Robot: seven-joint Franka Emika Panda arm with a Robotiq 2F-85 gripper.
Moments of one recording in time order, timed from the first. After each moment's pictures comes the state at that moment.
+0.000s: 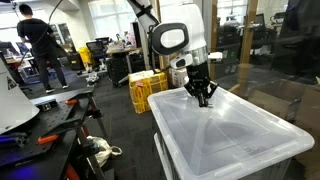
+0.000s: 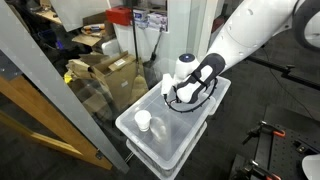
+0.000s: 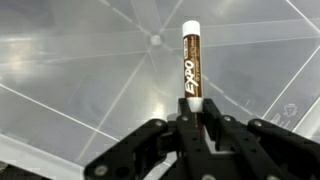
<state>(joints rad) 0.07 0.83 -0.18 -1.93 0.13 2.91 2.44</state>
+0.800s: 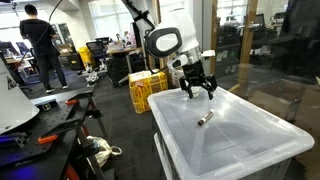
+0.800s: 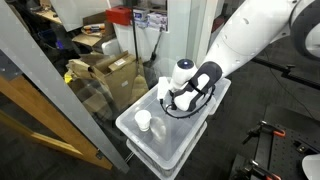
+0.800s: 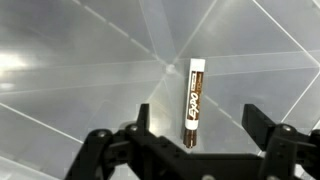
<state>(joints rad) 0.15 0.85 -0.19 -1.95 0.17 3.02 2.44</state>
